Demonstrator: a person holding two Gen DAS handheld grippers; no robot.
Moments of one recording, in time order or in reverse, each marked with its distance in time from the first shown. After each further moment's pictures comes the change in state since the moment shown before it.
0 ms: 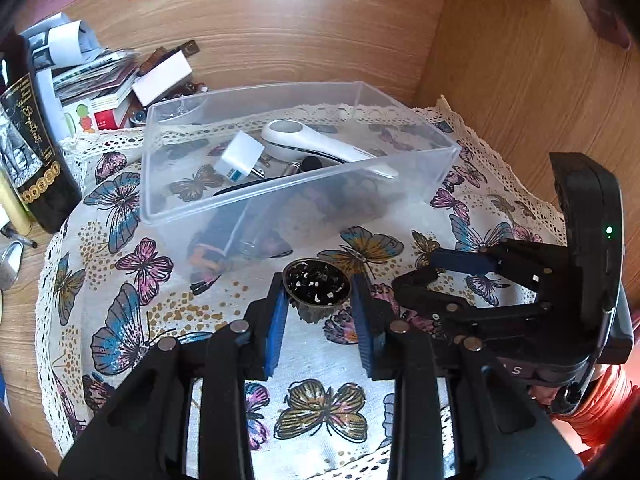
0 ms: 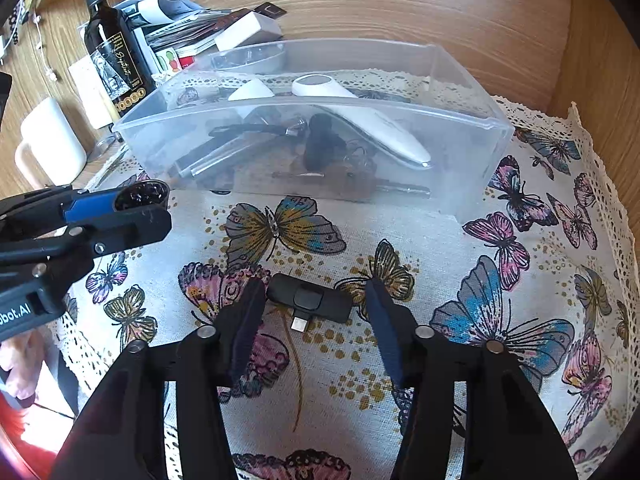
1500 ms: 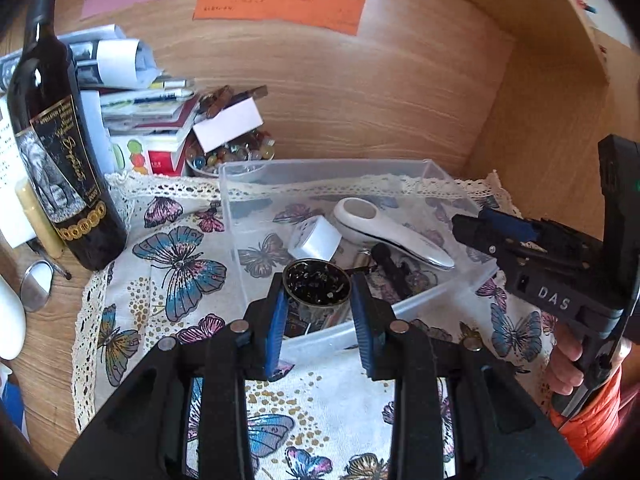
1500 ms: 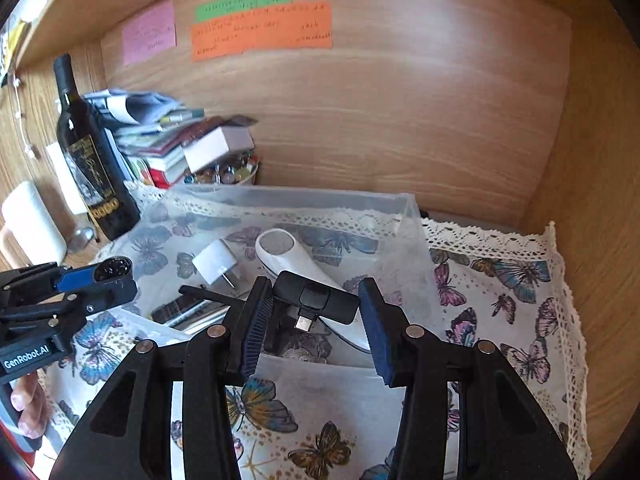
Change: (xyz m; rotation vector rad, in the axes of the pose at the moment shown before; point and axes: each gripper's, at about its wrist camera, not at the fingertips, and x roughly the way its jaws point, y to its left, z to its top) left arm -0.006 0.047 0.054 -0.142 -0.108 0.092; right arm -0.017 -0.016 0.096 -0.018 -0.216 -0.073
